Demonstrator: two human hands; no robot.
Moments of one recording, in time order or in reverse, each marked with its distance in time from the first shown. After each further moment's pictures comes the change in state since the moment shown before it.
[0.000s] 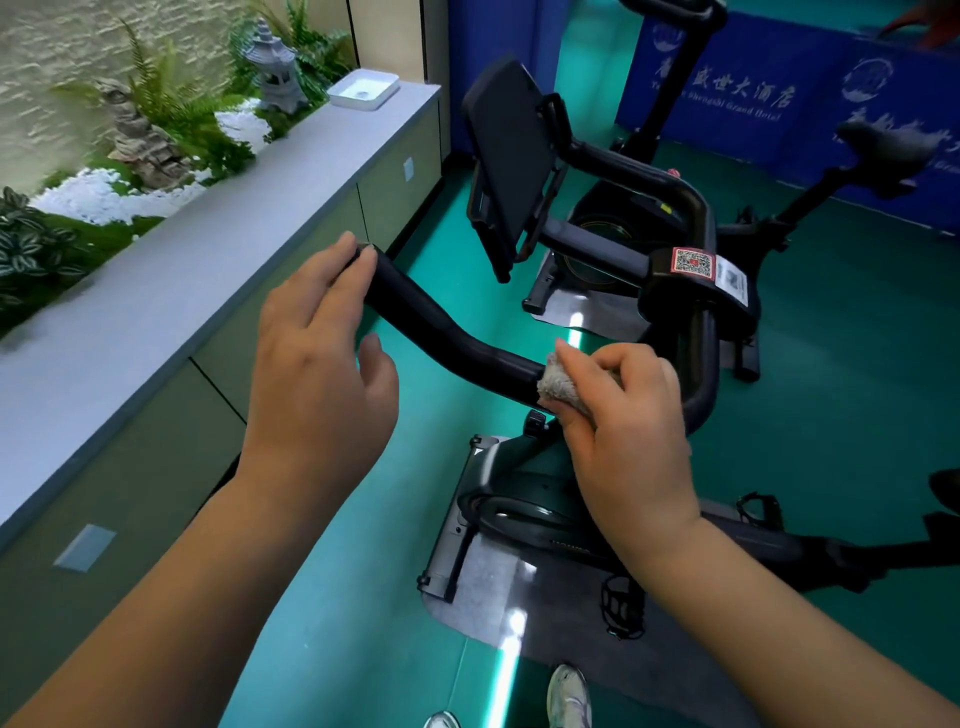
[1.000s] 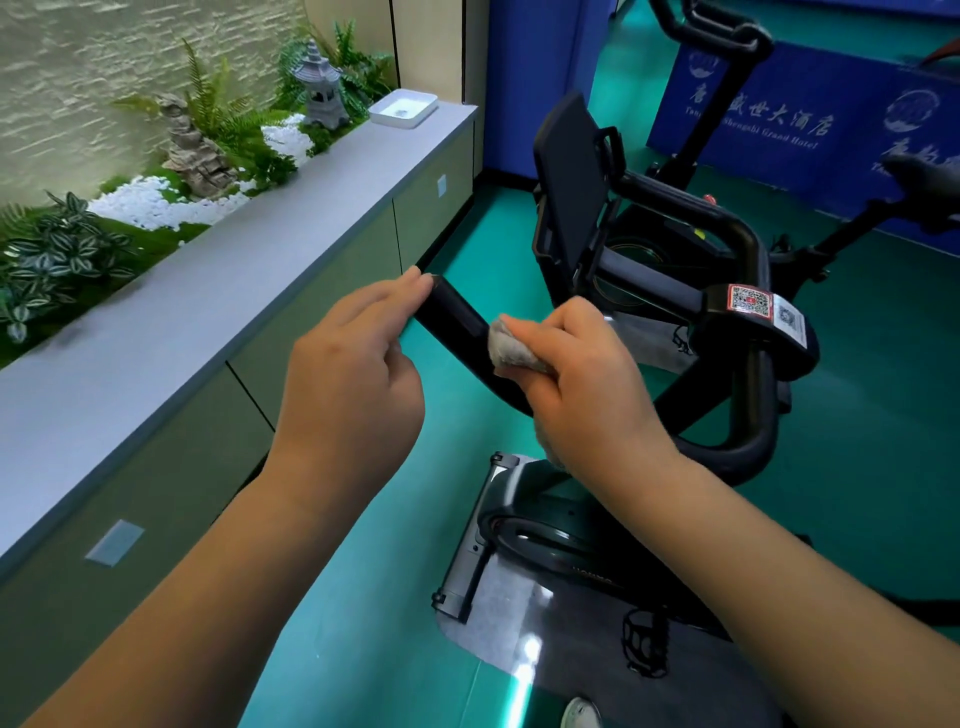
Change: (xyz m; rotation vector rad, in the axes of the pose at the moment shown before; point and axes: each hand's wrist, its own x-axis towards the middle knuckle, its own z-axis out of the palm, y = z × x) left_hand 0.017 -0.016 -0.016 -0.061 -0.021 -0.010; right_hand 0.067 -0.050 0.030 0.327 -0.186 -0.142
